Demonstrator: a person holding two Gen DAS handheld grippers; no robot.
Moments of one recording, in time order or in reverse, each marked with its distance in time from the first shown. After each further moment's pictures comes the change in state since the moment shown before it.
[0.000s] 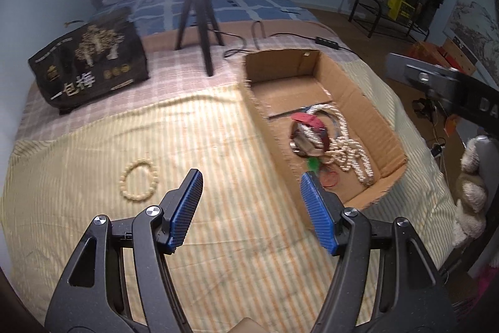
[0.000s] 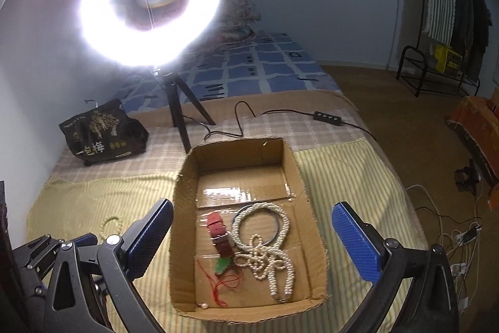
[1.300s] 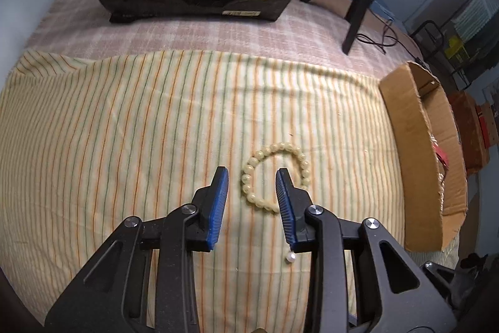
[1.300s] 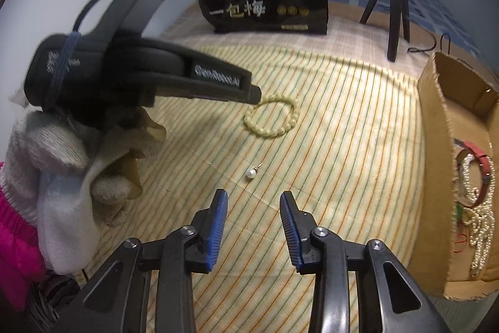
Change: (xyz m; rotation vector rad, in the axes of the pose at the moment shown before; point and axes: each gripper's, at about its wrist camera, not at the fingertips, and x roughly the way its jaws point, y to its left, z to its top) left arm 0.077 0.178 -0.019 -0.335 0.193 0.028; right arm 0.078 0.197 -0.112 -0.340 0.358 0.418
